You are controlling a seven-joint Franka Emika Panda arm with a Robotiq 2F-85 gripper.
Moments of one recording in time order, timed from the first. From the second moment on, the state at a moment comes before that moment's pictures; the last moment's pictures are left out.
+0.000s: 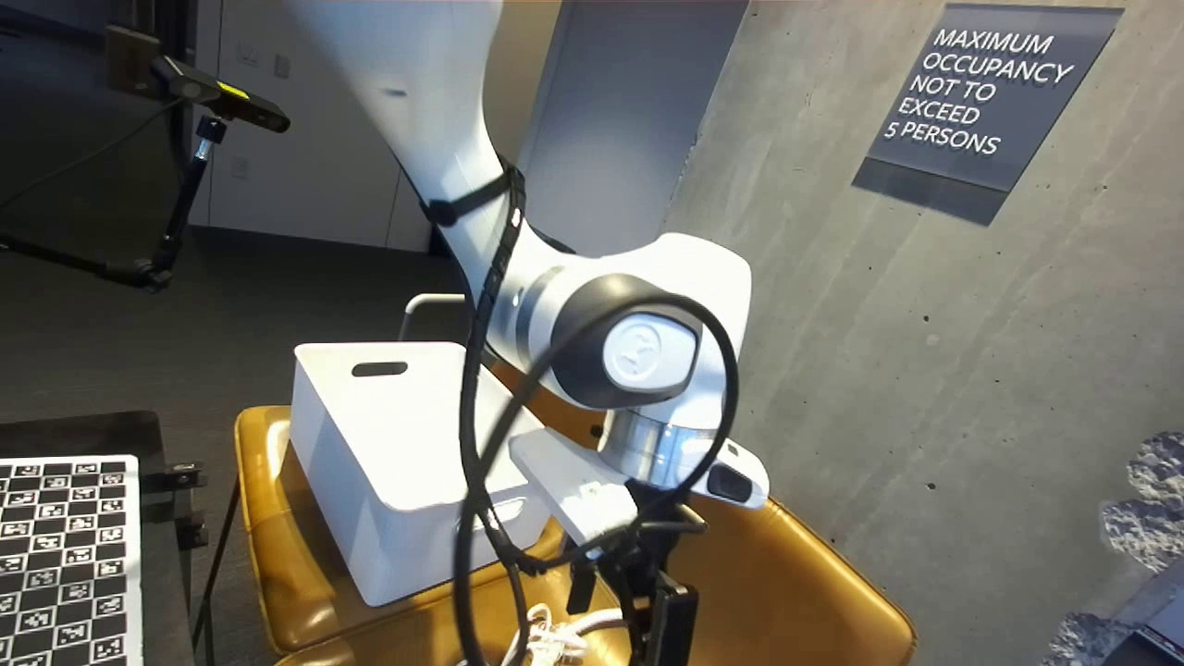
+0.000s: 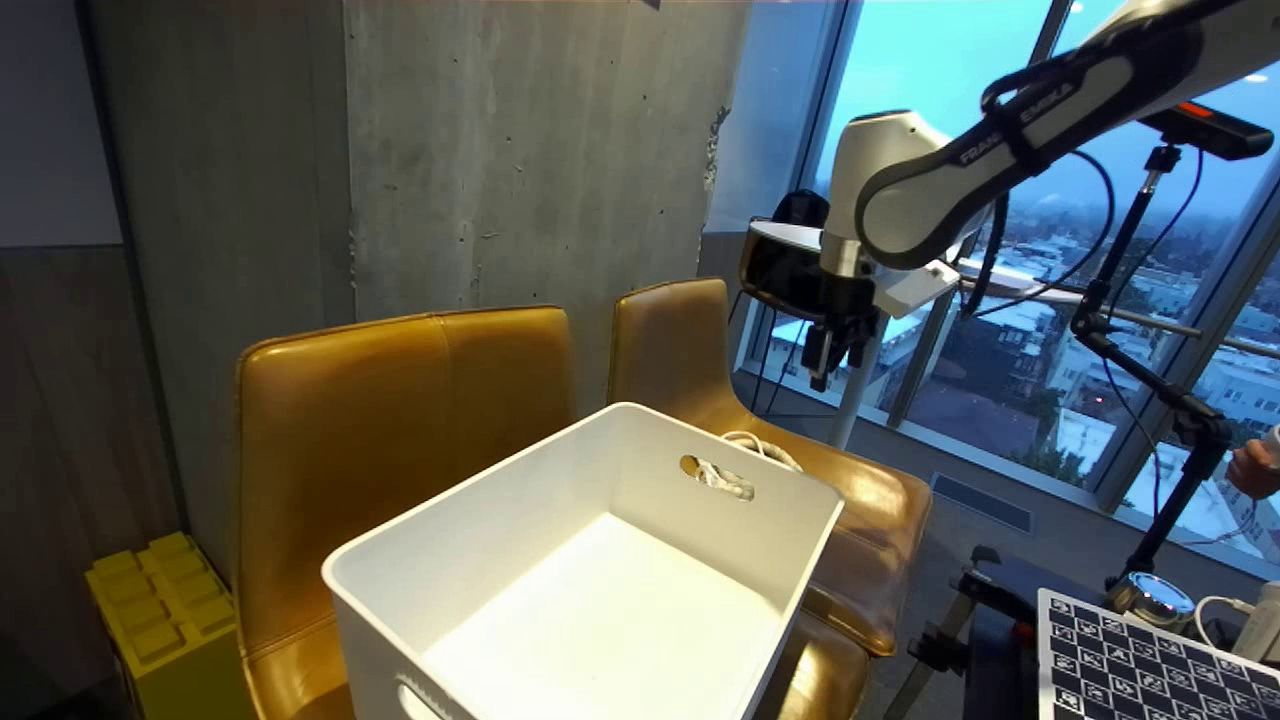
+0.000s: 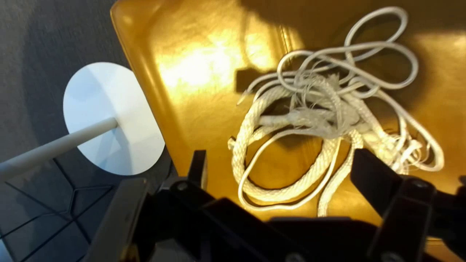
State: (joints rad) arm -0.19 0.55 -0.21 -1.81 -0.26 2.36 0.05
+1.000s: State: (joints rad) arm -0.15 1.10 -0.20 -1.23 -0.33 2.58 -0.10
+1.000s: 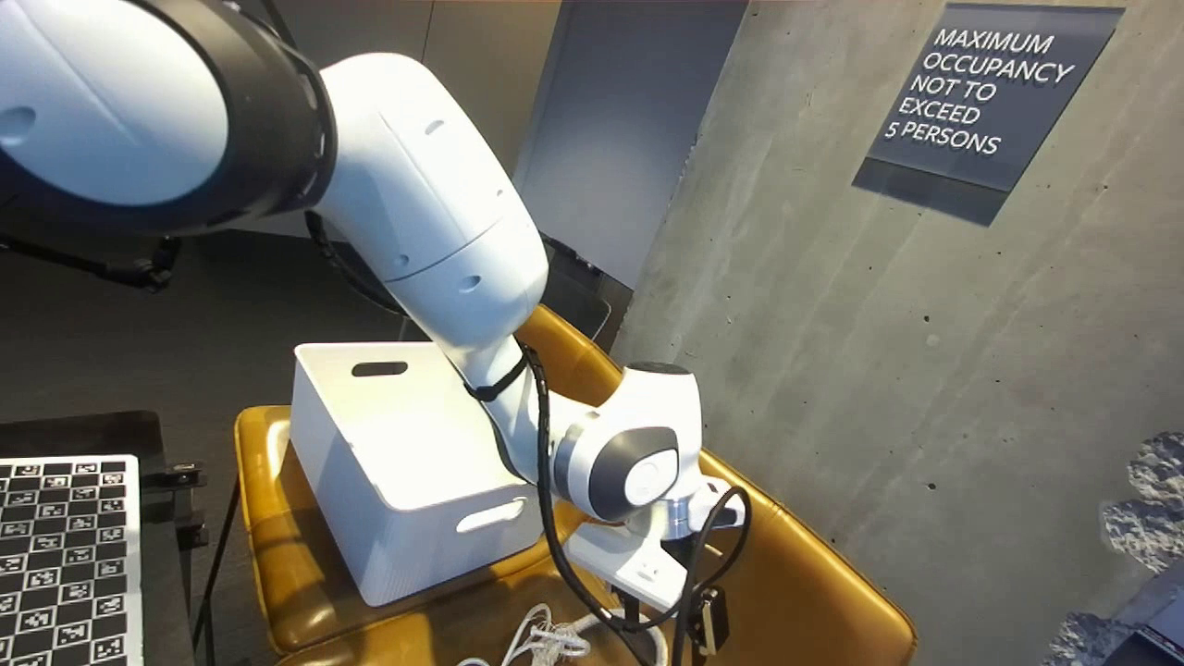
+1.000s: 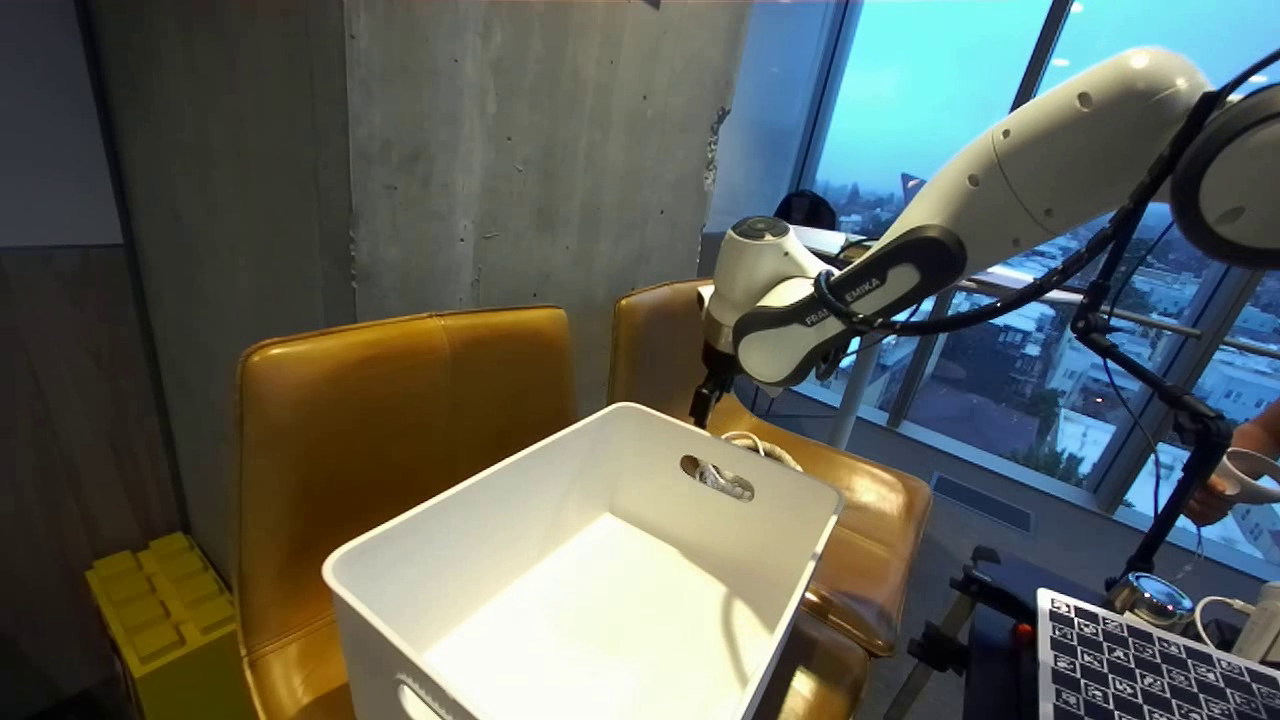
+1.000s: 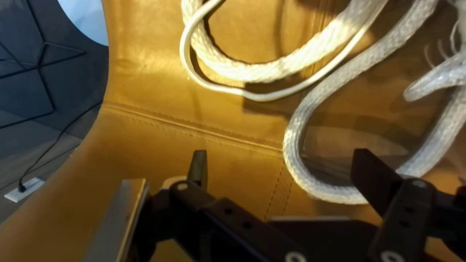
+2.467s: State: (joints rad) arm -0.27 1.49 -0.11 -0.72 -0.21 2.42 -0.23
